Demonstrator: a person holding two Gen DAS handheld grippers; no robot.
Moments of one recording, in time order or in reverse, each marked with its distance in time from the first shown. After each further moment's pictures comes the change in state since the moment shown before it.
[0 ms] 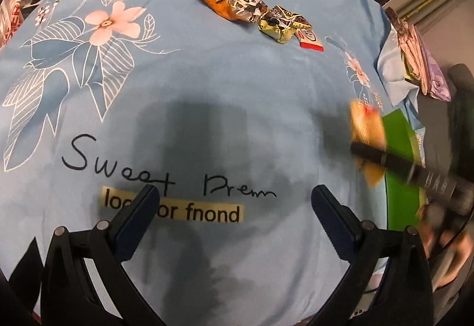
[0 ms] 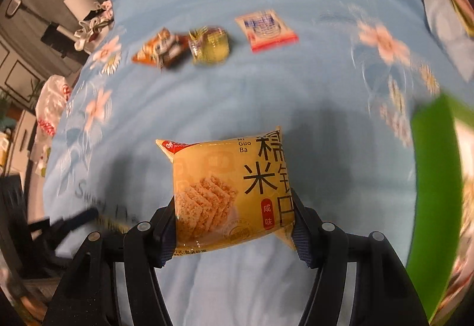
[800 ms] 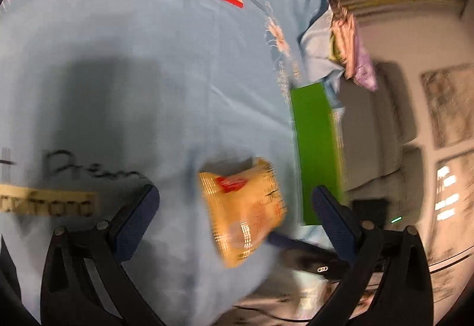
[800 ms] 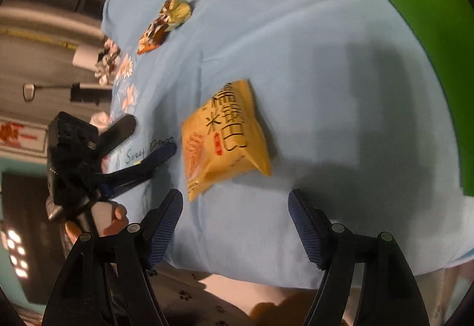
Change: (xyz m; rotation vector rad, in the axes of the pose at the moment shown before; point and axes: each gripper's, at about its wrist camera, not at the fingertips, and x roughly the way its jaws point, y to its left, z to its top) left arm 0.052 -0.039 -0.004 -0.093 0.216 -0.529; right arm -0.012 -0.064 -0.125 0.397 0.047 0.374
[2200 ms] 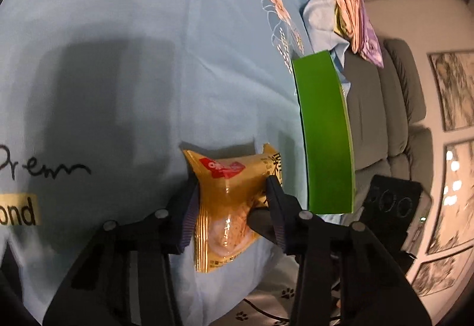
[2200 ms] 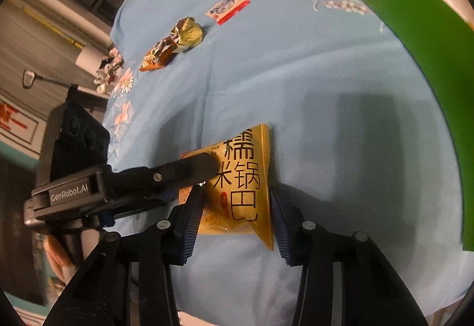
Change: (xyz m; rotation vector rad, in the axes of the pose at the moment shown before) left arm 0.032 -0.017 -0.008 0.074 0.111 0.066; right arm 0.011 0.014 0.010 -0.172 -0.167 -0.098
